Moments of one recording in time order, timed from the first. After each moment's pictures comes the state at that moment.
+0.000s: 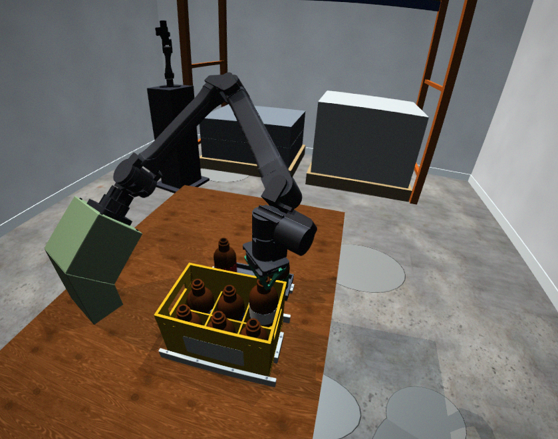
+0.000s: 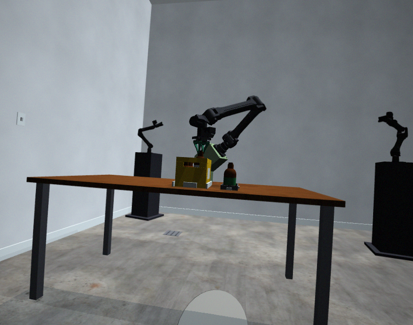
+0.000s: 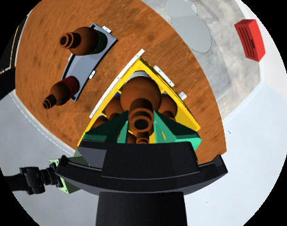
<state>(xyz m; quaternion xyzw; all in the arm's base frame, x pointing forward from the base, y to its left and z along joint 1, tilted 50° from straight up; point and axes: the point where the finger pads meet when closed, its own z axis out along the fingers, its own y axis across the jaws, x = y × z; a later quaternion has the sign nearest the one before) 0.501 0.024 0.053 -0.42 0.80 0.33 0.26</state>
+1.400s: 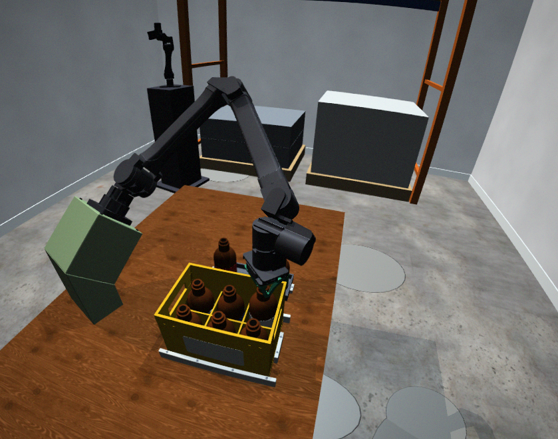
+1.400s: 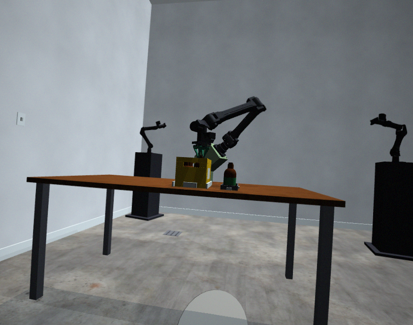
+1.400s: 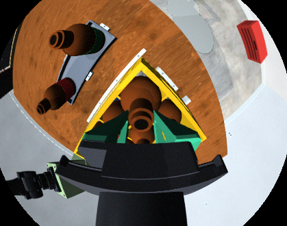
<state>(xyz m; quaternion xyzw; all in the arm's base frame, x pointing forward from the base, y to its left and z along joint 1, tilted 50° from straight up) 0.503 0.046 0.035 -0.42 0.80 0.33 0.26</state>
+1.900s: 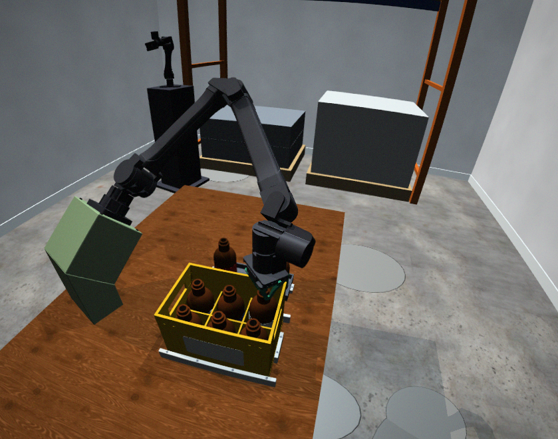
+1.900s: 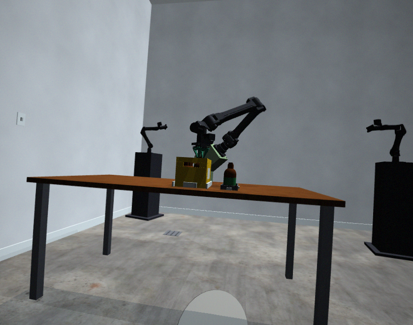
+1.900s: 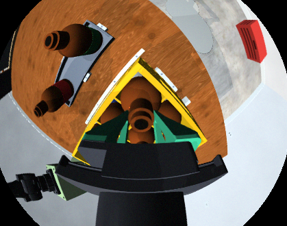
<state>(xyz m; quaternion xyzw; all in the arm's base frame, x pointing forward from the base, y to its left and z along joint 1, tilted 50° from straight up) 0.507 0.051 0.029 -0.42 0.80 0.33 0.26</state>
